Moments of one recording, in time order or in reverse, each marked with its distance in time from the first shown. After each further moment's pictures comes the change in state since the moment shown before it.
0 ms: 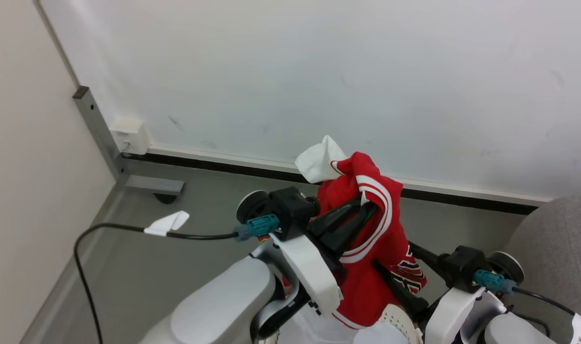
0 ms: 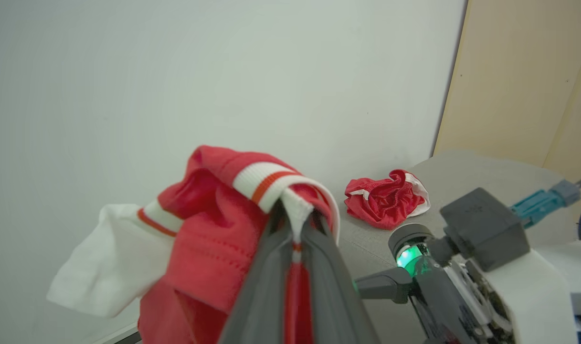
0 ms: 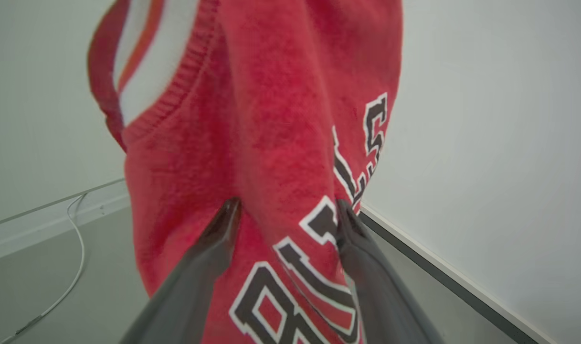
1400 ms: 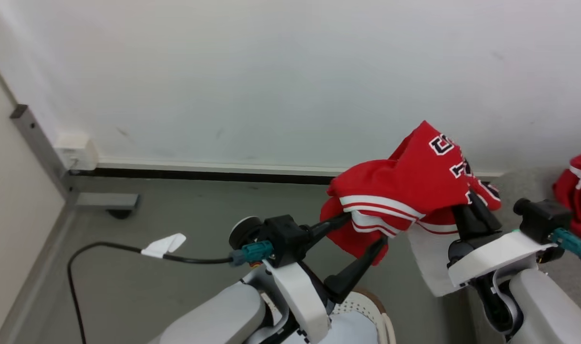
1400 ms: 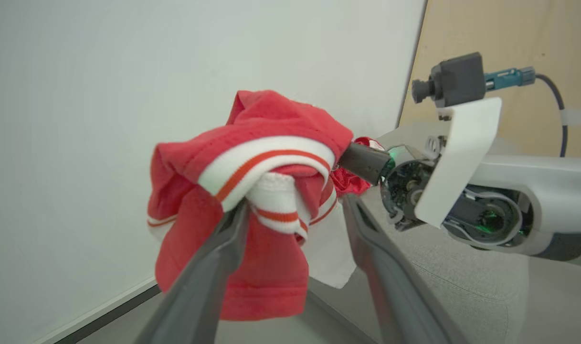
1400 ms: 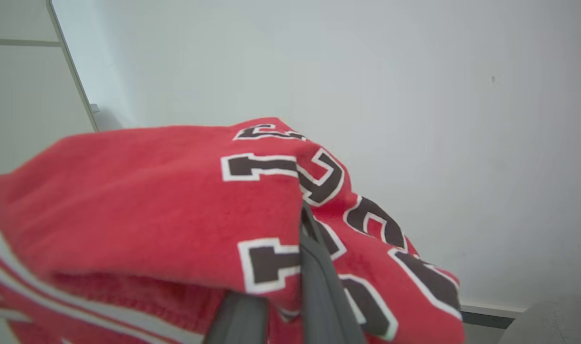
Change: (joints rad) left arm 0.053 0.071 -0.073 -0.045 -0.026 0.035 0.007; right arm -0.067 0.148 -0.283 0.218 0.141 0.000 -0.231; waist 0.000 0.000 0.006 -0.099
